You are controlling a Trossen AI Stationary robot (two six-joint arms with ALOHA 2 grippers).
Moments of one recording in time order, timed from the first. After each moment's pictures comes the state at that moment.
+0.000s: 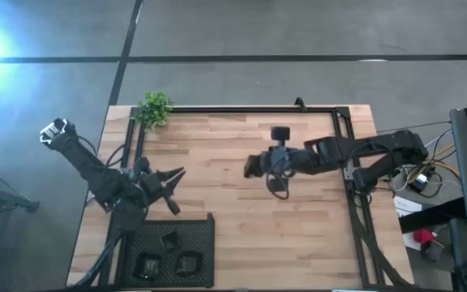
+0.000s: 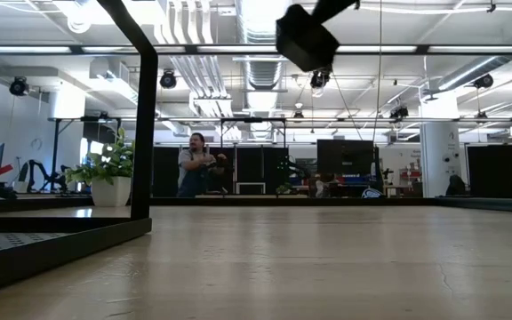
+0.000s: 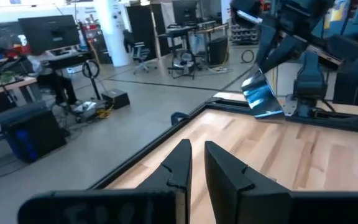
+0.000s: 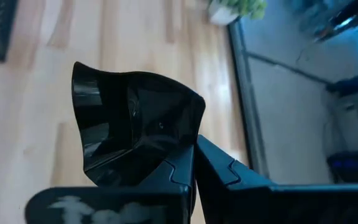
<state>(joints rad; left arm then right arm) -0.74 1.03 0.85 -0.30 -1.39 -0.42 0.17 1.49 1.49 -0.88 0.51 -0.11</state>
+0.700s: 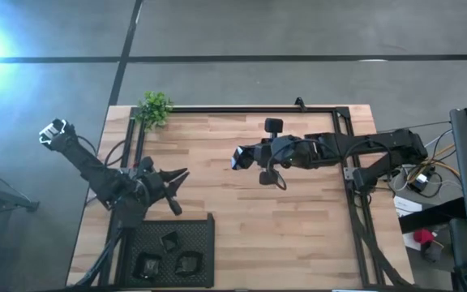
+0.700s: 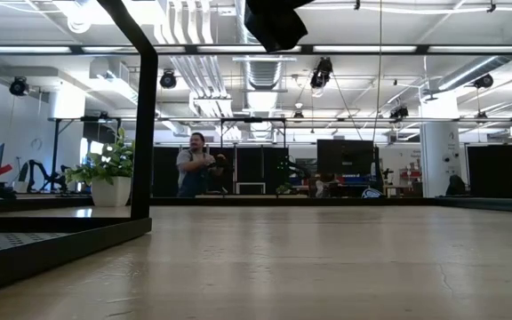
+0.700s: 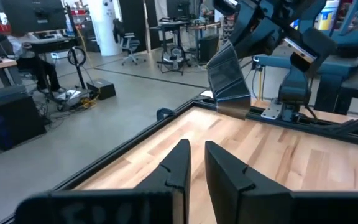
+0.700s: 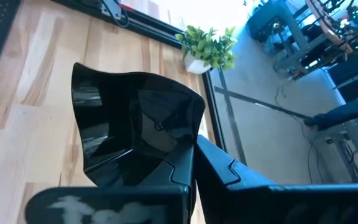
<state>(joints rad) -0.71 1.04 0.85 -0.24 -1.32 -0.44 0.11 1.49 1.48 -0.61 0.50 -0.27</state>
